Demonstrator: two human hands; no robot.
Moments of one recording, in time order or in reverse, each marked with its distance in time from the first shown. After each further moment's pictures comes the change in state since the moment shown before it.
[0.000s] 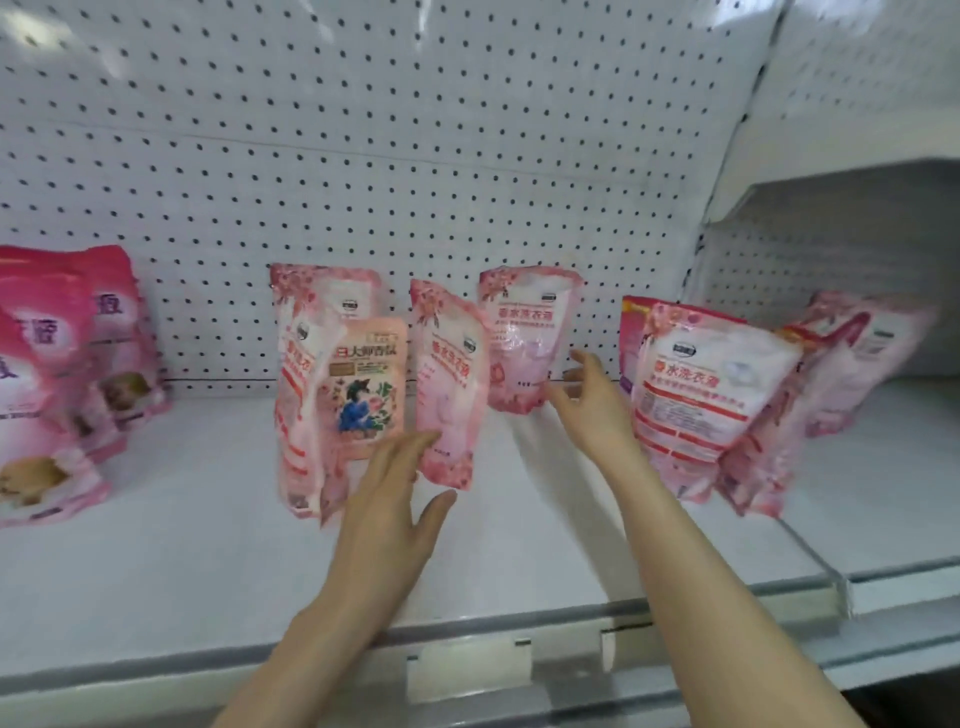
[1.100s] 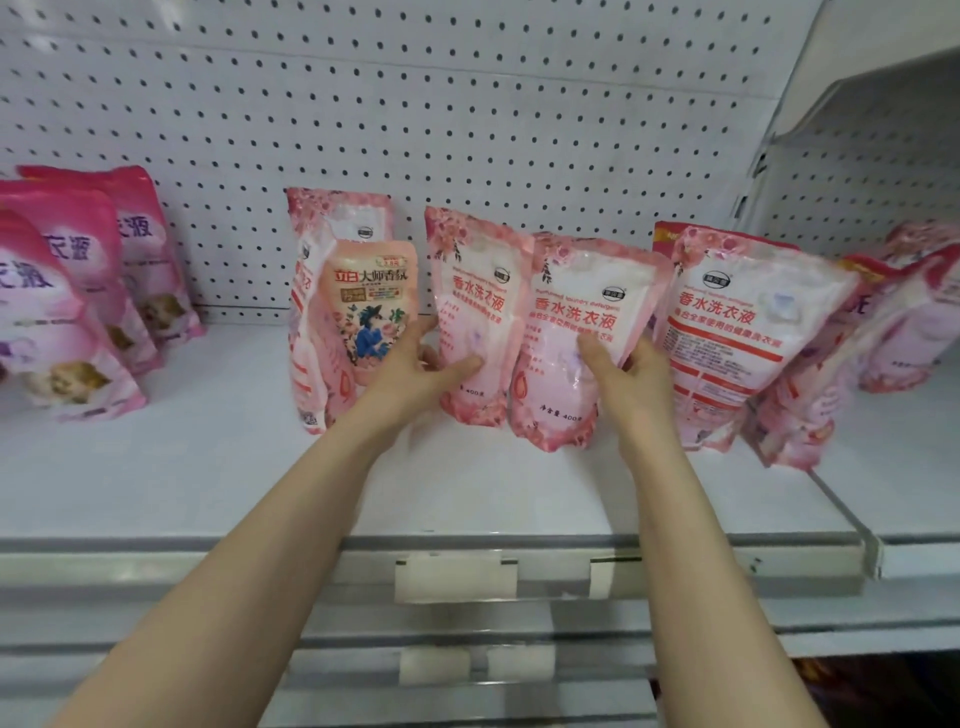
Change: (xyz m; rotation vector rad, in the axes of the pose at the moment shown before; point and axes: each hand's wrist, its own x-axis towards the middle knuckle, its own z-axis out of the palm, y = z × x) left_hand 0.065 0.008 0.011 -0.419 -0.159 -0.518; right_hand -0.046 0.022 -0.012 0.471 0.062 0.087
